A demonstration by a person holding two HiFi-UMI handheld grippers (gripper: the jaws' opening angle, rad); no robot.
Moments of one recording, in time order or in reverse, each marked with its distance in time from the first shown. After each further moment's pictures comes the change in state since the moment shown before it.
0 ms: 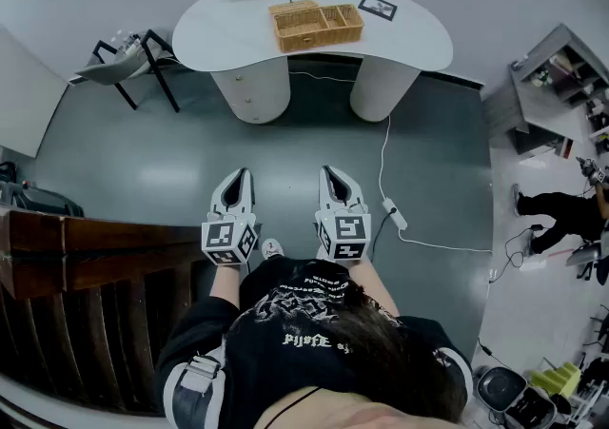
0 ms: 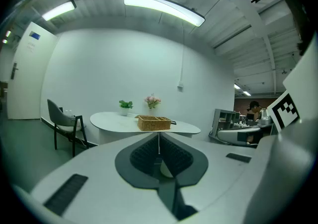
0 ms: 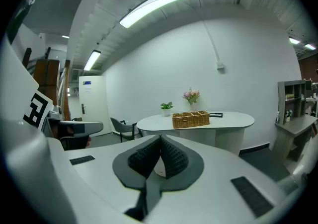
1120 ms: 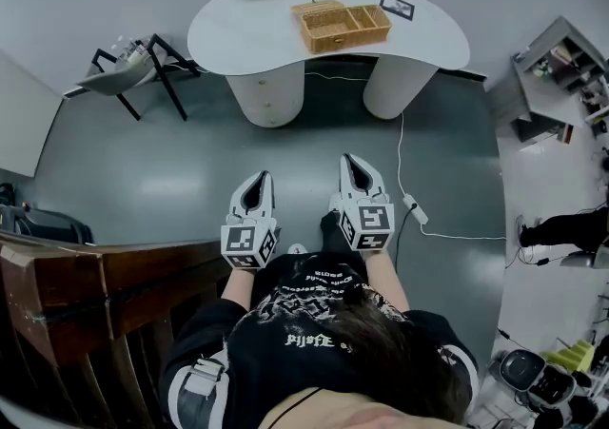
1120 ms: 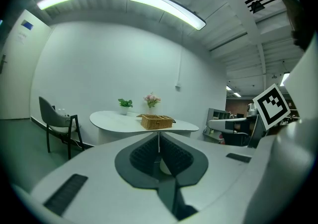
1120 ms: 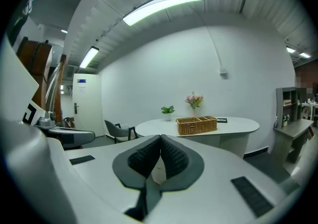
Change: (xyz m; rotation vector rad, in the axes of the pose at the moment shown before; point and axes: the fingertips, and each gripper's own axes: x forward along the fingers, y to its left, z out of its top) left arm 0.000 0.116 0.001 0.009 0.010 -0.105; right arm 0.086 0.084 0.018 -0.023 -0.052 -0.070
